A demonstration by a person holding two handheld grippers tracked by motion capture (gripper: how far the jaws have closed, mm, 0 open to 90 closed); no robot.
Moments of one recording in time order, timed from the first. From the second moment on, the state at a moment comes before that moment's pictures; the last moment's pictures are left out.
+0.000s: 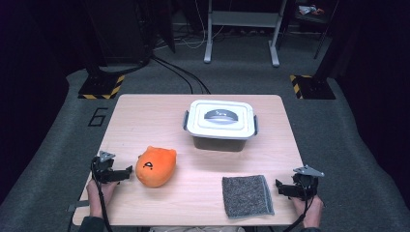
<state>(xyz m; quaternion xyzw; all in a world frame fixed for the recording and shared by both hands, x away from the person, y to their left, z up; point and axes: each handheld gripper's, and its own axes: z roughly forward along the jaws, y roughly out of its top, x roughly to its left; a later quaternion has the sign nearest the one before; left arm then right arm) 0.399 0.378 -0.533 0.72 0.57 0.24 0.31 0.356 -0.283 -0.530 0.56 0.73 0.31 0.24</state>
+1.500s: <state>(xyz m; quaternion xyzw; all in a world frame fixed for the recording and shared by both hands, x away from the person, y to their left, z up) 0.400 0.377 -0.533 0.72 0.57 0.25 0.31 0.367 -0.275 -0.488 0.54 0.75 0.33 0.20</state>
